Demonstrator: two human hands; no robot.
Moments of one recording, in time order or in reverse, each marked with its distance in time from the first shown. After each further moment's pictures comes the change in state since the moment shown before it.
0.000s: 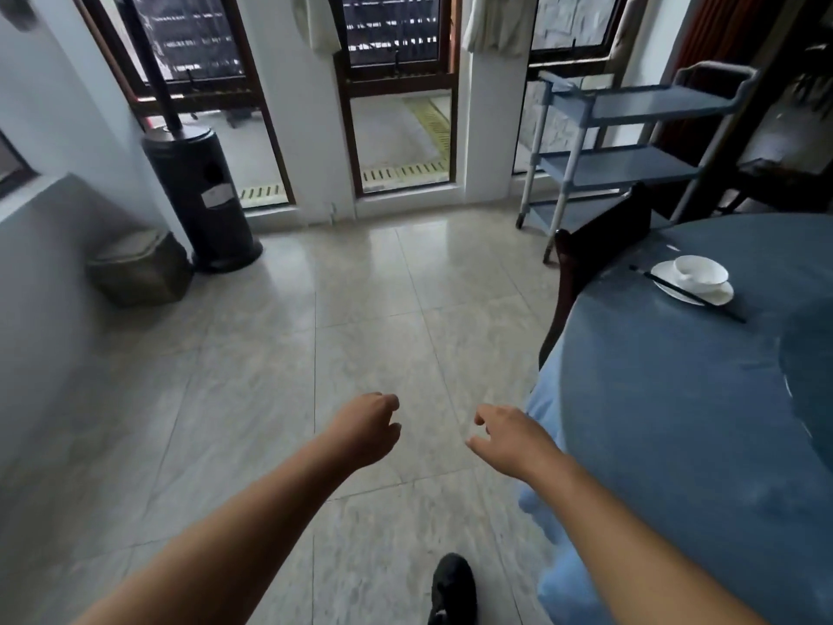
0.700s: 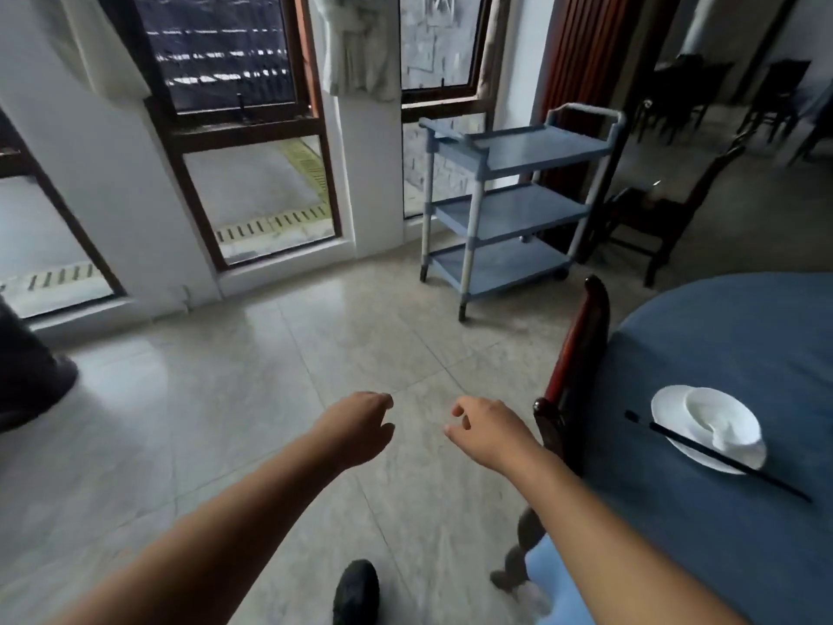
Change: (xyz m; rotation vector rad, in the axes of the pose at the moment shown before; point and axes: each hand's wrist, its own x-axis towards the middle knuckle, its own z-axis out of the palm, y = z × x) left_hand 0.567 0.027 -0.133 0.062 -0.075 0.317; right_hand 0.456 0.119 -0.211 0.222 0.203 0.285
